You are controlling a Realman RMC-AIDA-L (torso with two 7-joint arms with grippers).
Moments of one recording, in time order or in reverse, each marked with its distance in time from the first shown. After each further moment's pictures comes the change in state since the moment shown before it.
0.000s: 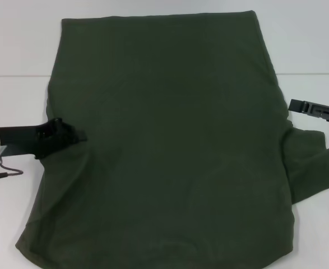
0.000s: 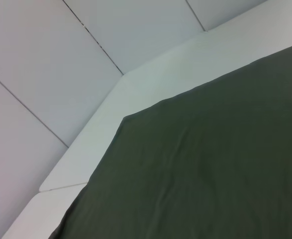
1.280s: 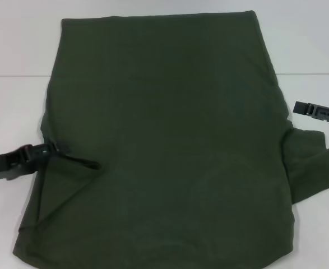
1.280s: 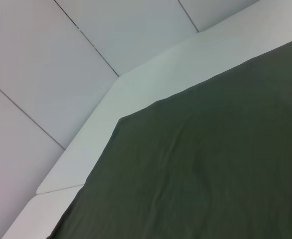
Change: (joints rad) left arm 0.151 0.030 0.010 -0.063 -0.152 -0.019 0.268; right arm -0.017 -0.003 0.000 0.000 0.009 -0.002 0.004
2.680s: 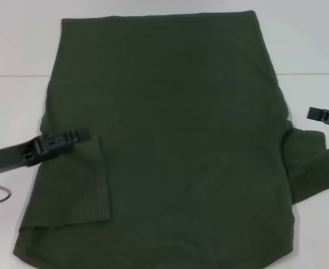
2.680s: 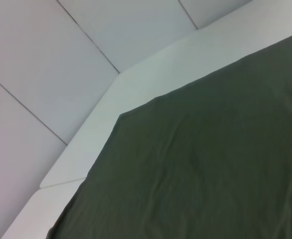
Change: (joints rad) left arm -0.039 -0.009 -0.056 -0.088 -0.098 0.113 0.179; right arm -0.034 -0.034 0.014 -0.011 -0.002 -0.068 0.007
